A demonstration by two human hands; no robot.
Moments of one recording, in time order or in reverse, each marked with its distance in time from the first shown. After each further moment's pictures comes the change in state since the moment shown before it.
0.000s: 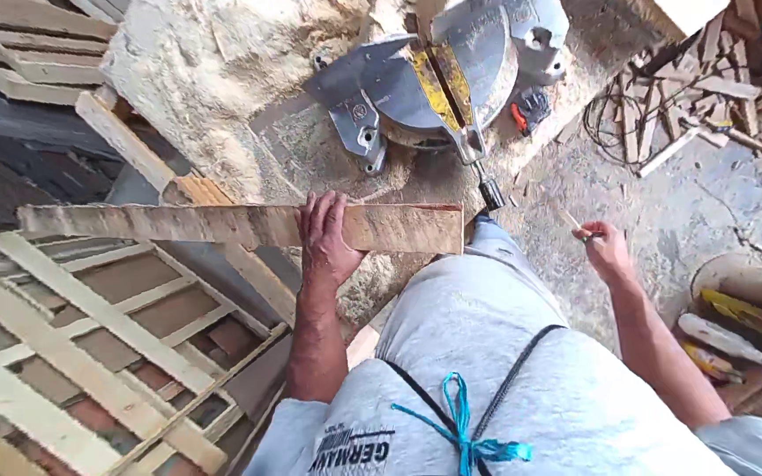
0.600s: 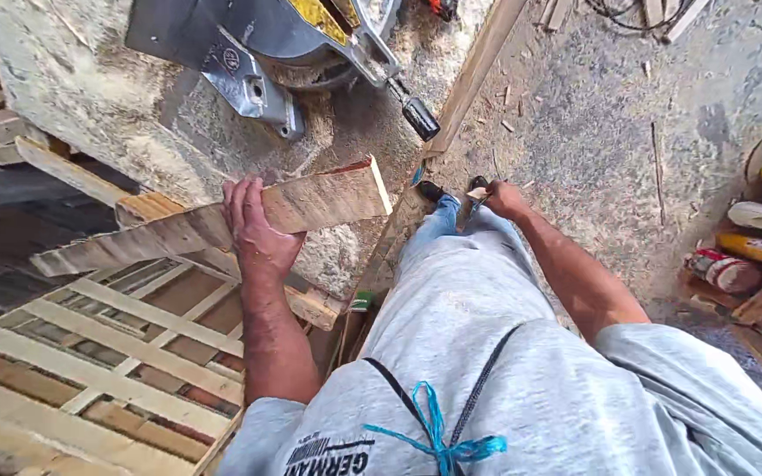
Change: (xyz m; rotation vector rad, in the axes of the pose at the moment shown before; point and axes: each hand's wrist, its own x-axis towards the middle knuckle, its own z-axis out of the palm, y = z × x) left_hand -0.007 -0.001 0.005 0.132 -0.134 -0.016; right_hand 0.010 0.087 0.175 -0.206 -0.404 -0.058
